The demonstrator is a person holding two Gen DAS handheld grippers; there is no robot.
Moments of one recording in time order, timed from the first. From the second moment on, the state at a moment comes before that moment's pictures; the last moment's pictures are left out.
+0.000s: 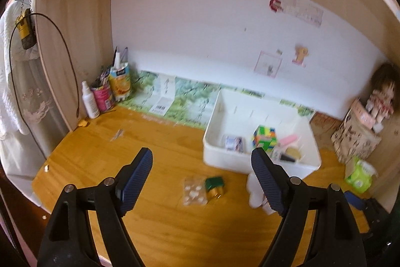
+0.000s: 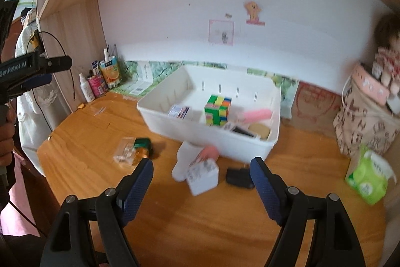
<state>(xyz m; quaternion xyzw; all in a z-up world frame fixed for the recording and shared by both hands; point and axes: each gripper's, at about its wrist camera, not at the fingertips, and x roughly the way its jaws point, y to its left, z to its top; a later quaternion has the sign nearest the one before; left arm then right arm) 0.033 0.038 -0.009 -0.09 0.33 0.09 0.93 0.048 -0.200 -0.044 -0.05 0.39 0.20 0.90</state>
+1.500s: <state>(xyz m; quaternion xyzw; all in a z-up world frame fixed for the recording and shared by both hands) 0.125 0.059 -0.162 -0.05 0.62 -0.02 0.78 0.085 -0.203 -0.180 0.33 0.57 0.03 0.75</state>
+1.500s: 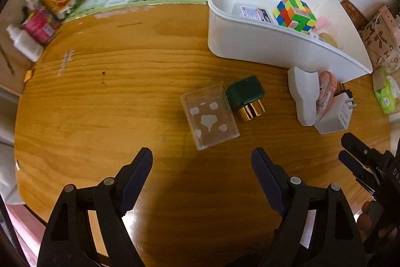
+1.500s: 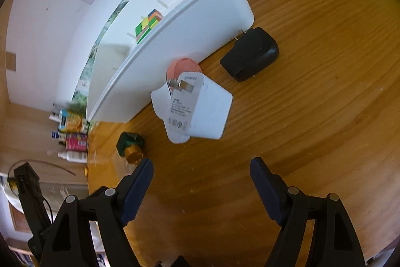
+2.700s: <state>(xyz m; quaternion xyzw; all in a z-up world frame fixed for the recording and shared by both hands) 0.177 0.067 -0.213 -0.09 0.68 -0.06 0.73 0.117 -0.167 -0.179 0.22 0.55 -0.07 0.80</state>
